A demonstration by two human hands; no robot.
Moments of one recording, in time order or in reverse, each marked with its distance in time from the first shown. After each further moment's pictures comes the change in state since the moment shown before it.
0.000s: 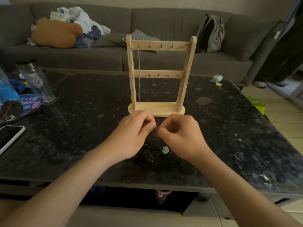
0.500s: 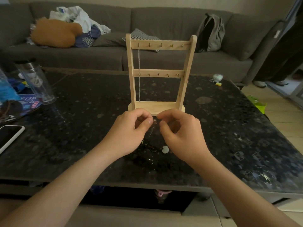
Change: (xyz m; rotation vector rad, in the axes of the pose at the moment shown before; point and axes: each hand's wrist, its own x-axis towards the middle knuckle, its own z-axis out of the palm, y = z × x) left_hand 0.003 -0.007 0.002 -0.171 0.102 -0.117; right_hand -0.002 0.007 0.005 -0.016 0.143 -0.167
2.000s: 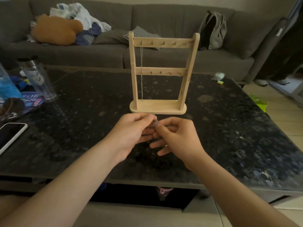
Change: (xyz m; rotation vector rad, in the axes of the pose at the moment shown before) left_hand -0.004 0.011 0.007 -0.700 -0.043 -0.486; right_hand -0.006 -0.012 0.009 0.429 -0.202 0.471
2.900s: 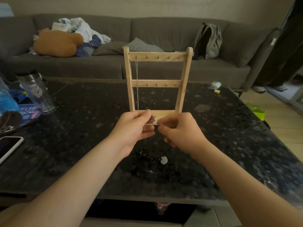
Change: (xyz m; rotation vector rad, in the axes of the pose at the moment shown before) left_hand 0.037 0.023 0.013 -0.080 0.083 0.018; right_hand 0.043 -0.022 -0.032 -0.357 0.058 -0.134
